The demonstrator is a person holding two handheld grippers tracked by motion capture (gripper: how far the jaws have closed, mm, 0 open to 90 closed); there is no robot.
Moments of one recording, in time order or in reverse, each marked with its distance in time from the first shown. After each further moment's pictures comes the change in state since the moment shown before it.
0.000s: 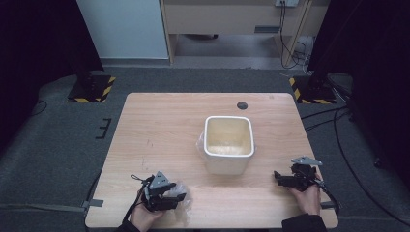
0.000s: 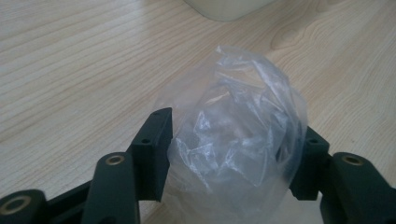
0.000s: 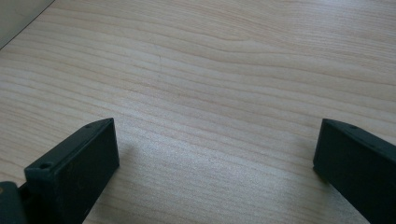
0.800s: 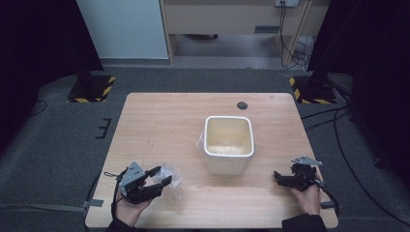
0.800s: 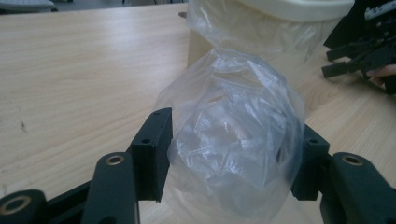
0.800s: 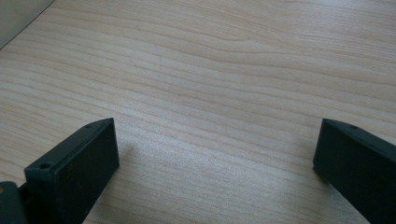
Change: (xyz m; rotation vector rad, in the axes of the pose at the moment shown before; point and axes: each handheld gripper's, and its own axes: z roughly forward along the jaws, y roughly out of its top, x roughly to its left) left arm 0.019 0.017 -0.060 -0.320 0.063 -0.039; right arm 0.000 0.000 0.000 0.000 0.000 0.000
